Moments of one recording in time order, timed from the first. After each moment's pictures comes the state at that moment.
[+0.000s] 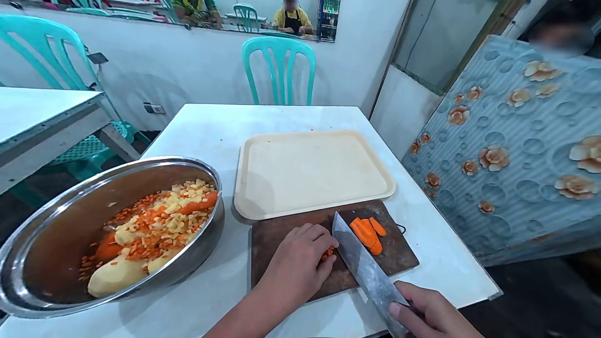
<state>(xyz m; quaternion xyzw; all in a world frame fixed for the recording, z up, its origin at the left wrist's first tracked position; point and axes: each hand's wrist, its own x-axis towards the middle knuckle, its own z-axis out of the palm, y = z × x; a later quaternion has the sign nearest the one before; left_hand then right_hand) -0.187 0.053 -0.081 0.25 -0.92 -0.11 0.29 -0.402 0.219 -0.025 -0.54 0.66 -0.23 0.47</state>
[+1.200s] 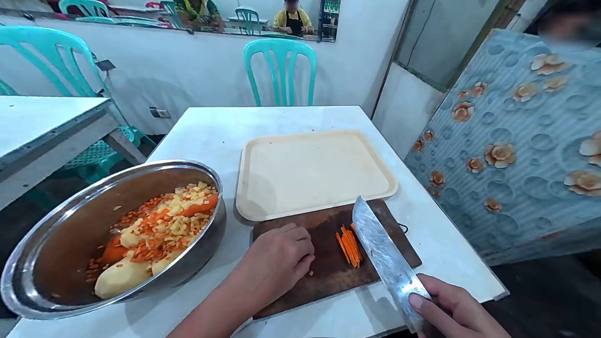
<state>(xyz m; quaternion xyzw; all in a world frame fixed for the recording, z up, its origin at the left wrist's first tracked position) -0.150 0.031 -0.067 0.19 -0.95 -0.03 0.25 -0.413 0.232 -0.021 -0.50 0.64 -0.36 0.46</state>
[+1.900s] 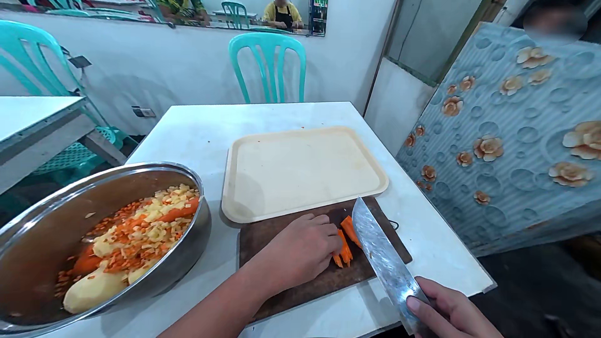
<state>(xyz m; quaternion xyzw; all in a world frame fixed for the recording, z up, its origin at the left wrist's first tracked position) -0.209 0.022 -0.051 0.06 -0.99 -0.06 0.15 -0.421 0.244 -0.030 -0.48 0.65 -0.37 0.45</state>
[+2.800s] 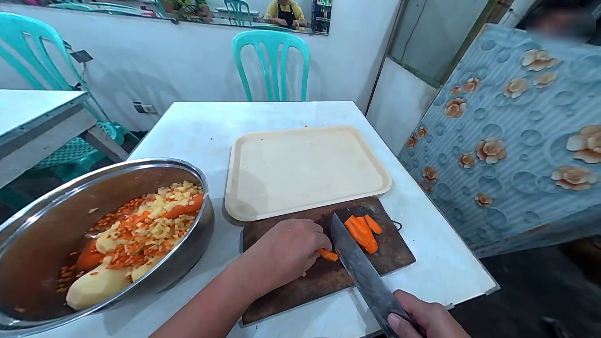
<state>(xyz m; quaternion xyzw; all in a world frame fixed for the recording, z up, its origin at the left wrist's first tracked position) -0.187 0.020 -0.035 0.14 -0.98 -0.15 0.05 -0.398 0.236 -0.035 -0.57 0.67 -0.24 0.41</state>
